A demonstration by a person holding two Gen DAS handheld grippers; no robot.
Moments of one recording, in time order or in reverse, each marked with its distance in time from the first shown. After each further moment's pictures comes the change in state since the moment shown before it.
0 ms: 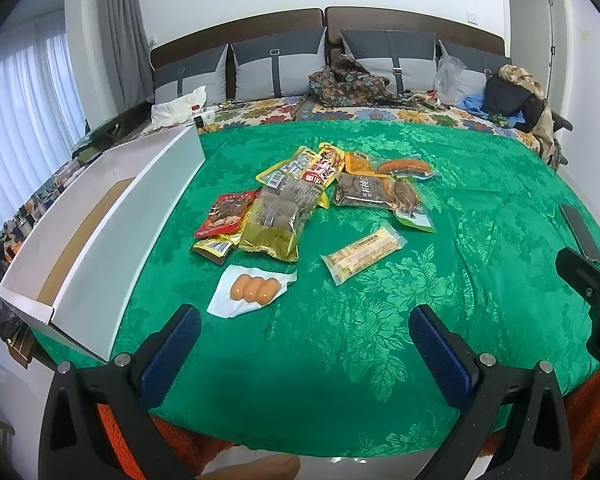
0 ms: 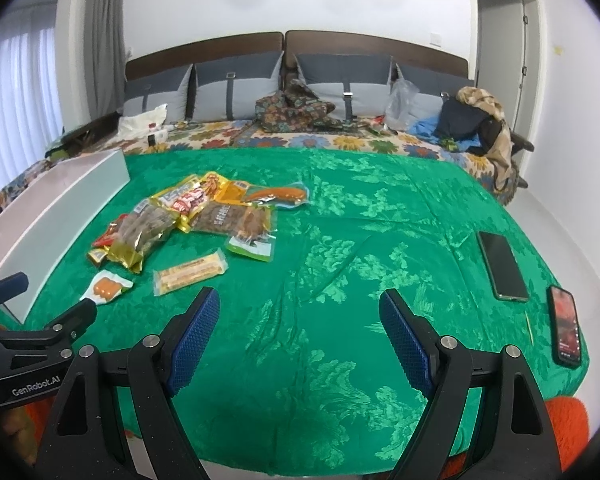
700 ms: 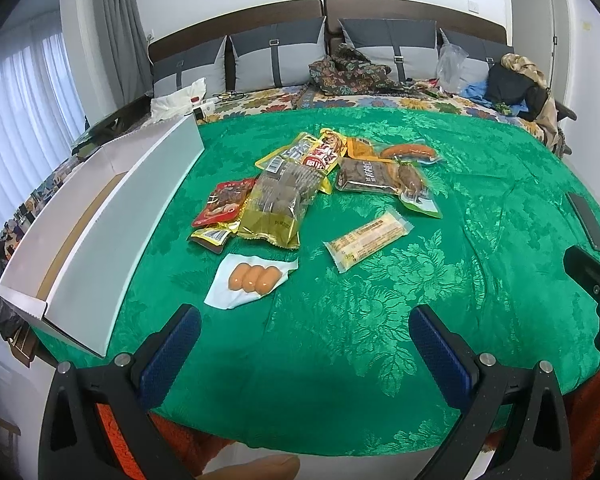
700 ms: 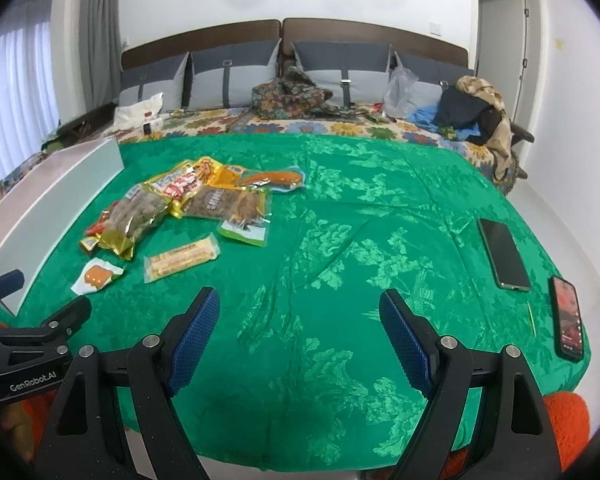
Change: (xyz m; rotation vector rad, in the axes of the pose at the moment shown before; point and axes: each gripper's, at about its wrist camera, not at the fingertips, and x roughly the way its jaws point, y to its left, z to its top) left arm 0.016 -0.001 -0.007 0.014 0.034 0.011; right arm 0.012 -0.003 -0.007 -0.001 0.043 -0.008
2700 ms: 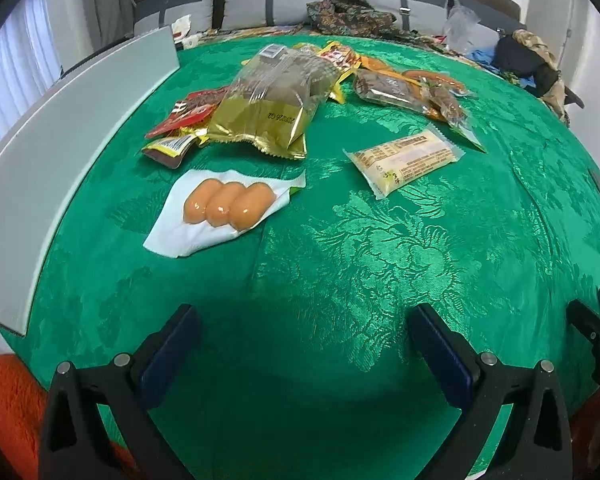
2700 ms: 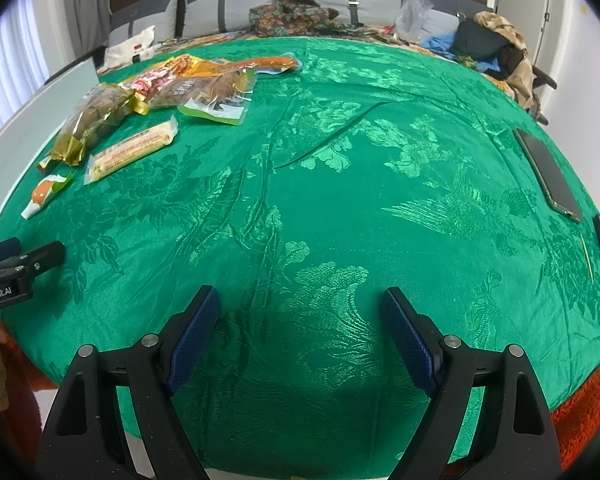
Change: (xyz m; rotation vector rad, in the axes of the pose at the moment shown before) left arm 0.105 0.022 -0.037 -0.030 0.175 -0.107; right arm 0.087 -0.020 -0.066 -0.002 0.257 0.033
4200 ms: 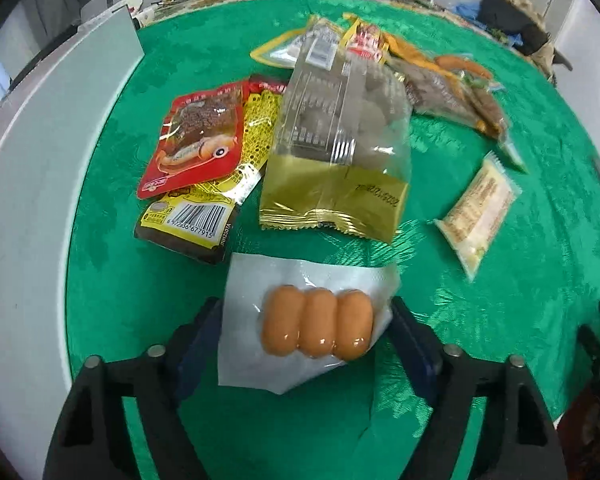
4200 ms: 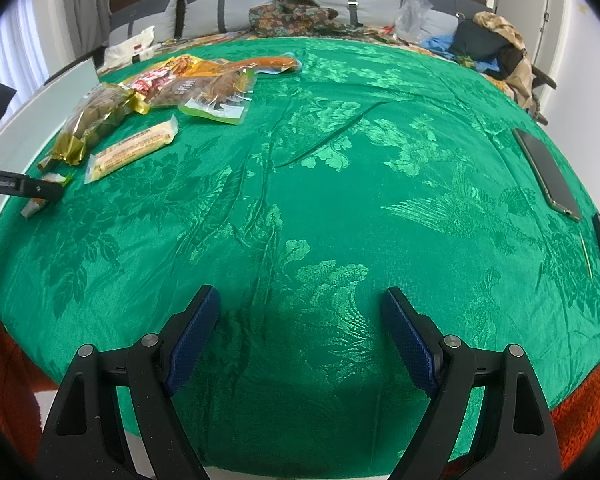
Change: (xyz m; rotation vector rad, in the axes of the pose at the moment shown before) left arm 0.035 0.062 0.087 0.111 0.205 -0.101; right arm -0.001 -0.002 -0.002 -0.004 -0.004 0.002
